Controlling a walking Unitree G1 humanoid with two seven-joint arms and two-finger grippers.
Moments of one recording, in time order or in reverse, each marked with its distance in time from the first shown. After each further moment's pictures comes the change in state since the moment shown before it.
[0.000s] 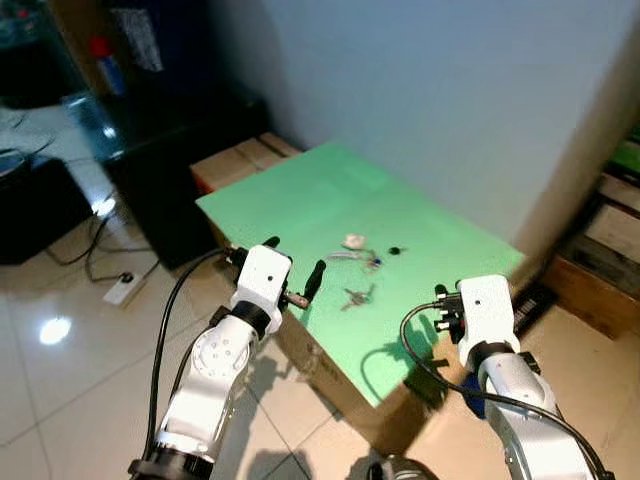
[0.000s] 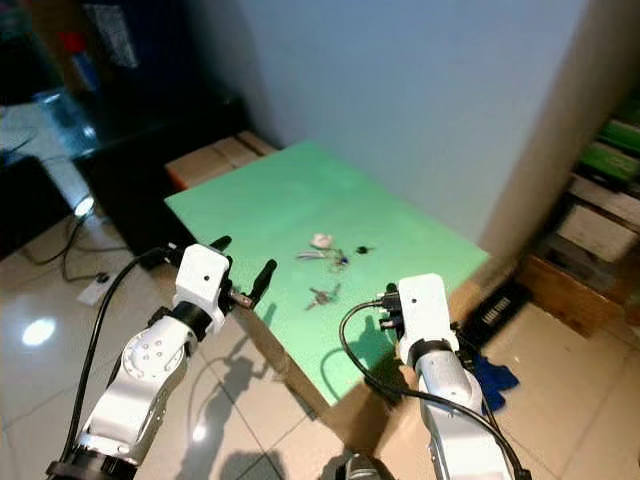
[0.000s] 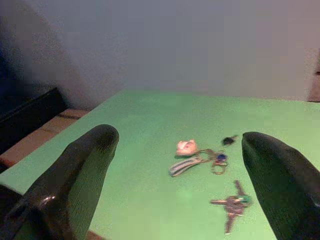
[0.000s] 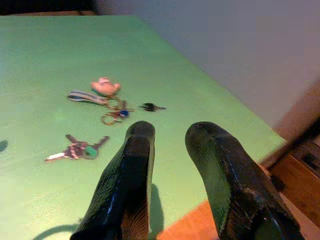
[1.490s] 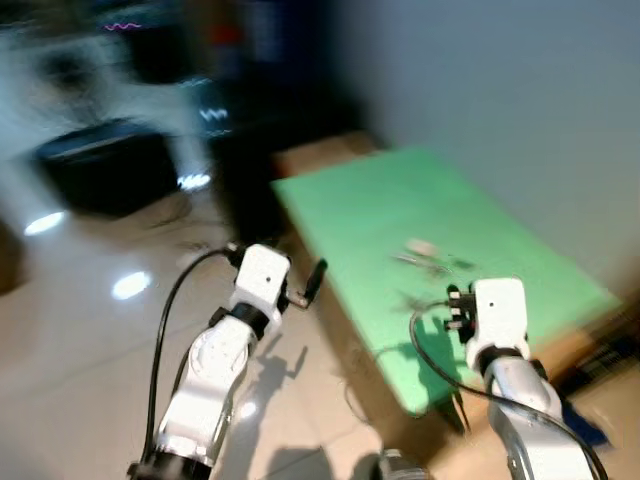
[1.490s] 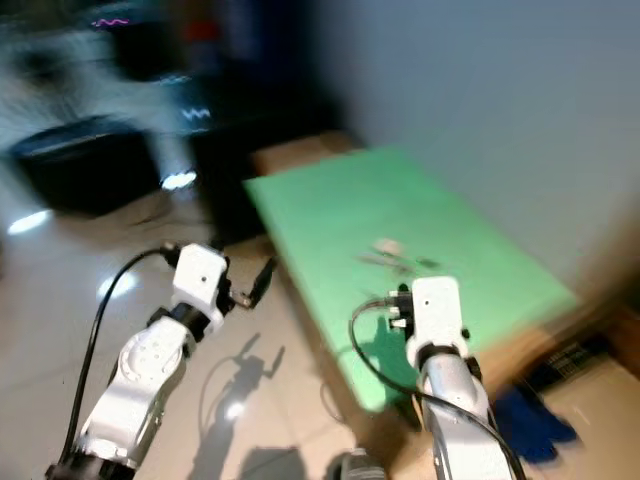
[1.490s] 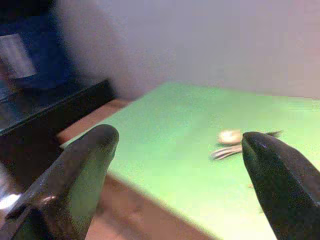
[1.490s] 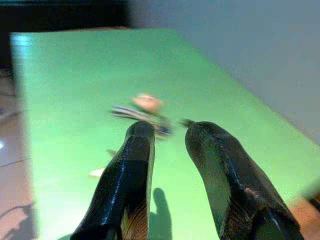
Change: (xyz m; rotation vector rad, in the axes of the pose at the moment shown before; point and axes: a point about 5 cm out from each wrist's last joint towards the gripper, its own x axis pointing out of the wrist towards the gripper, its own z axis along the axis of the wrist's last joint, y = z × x) left arm -0.002 -0.002 0.003 -0.010 -0.035 -0.020; right arm -0.004 -0.008 -0.004 0.065 -0.009 -0.085
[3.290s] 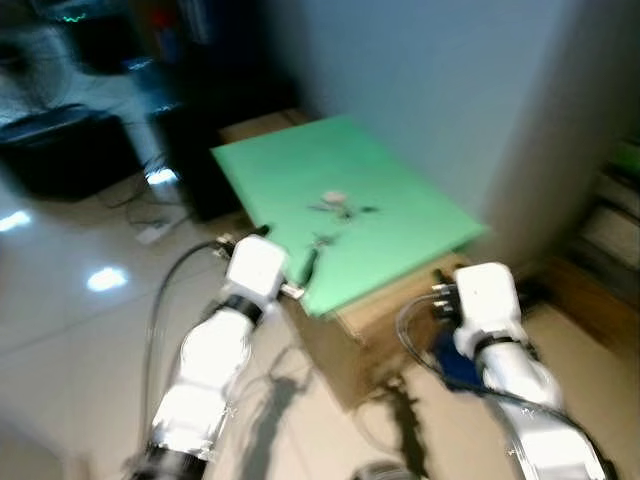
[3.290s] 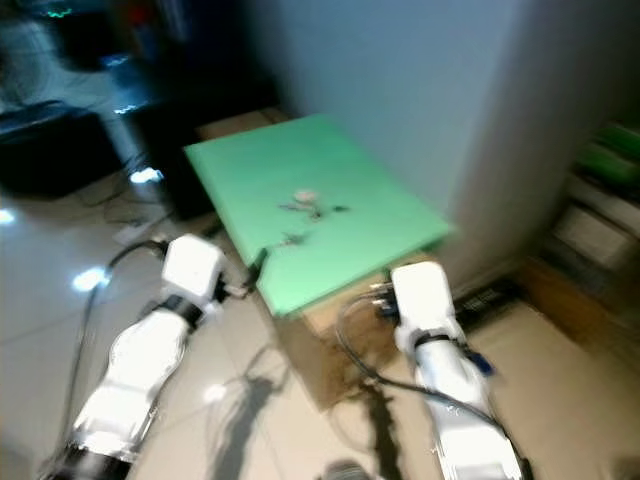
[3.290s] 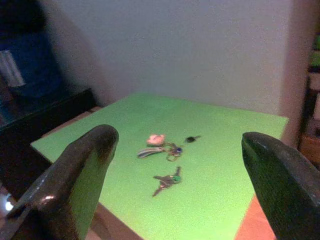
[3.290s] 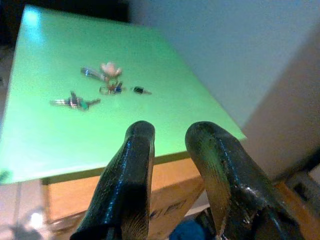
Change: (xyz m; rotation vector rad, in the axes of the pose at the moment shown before) left arm 0.006 -0.006 0.010 0.009 -0.045 0.006; right arm 0.007 -0.002 0.009 -0.130 -0.049 0.052
